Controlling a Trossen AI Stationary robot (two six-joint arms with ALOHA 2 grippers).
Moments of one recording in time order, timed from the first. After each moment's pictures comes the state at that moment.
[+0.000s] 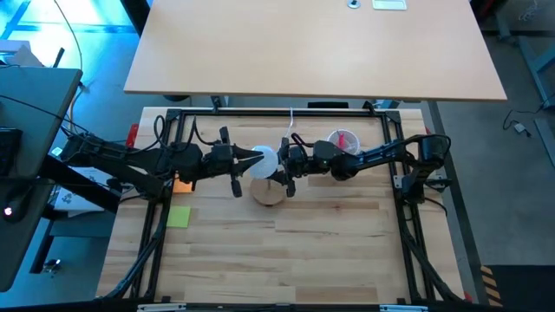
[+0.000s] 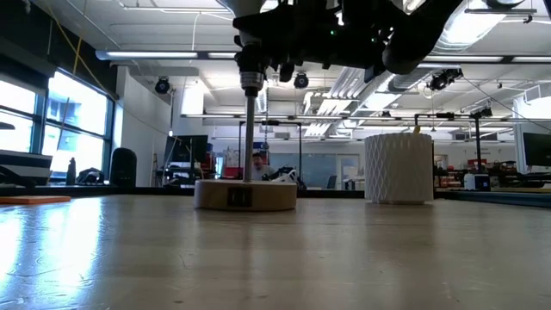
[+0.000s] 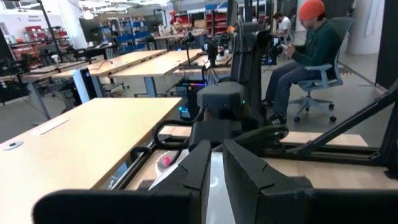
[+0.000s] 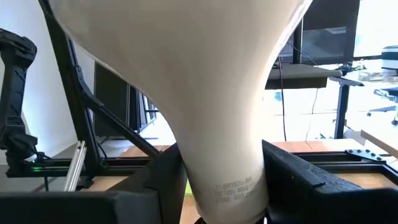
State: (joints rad) left arm -0.17 1.13 0.96 0.14 -0.46 0.09; right arm -0.09 1.80 0.93 0.96 -0.23 0.09
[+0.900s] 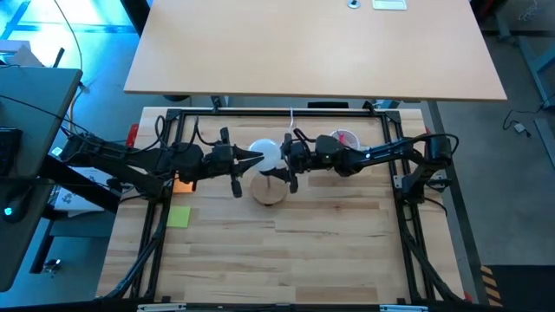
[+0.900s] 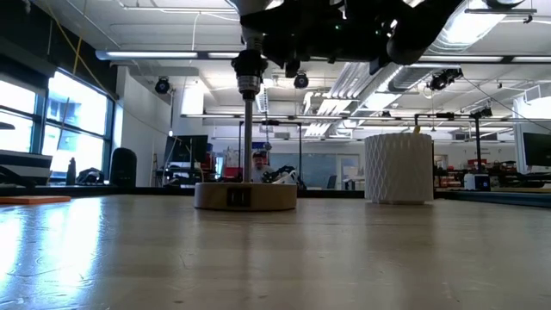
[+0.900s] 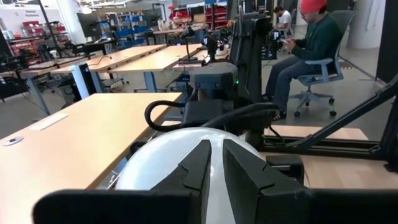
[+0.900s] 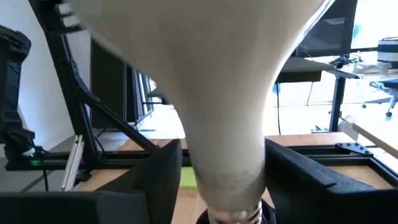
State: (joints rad) left arm -0.17 1.13 0.96 0.12 -0.46 0.08; right arm -0.12 1.73 0.93 0.85 -0.25 0.07
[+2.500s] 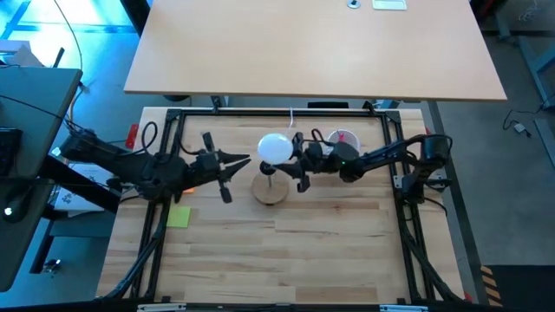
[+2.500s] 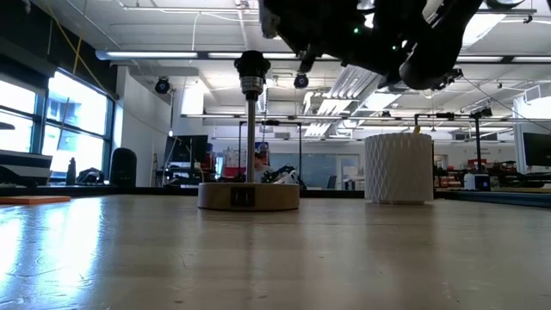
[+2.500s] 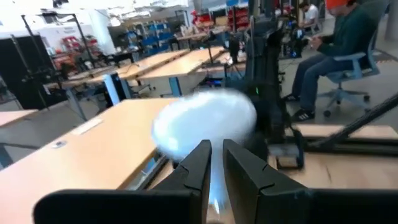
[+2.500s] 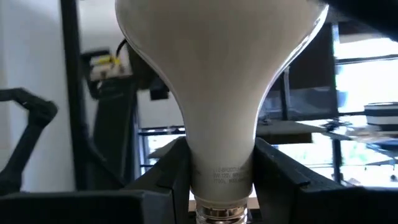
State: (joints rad) left arm -0.34 1.06 0.96 0.07 -0.74 0.16; right arm -0.13 1.77 0.78 1.36 -0.21 0.13
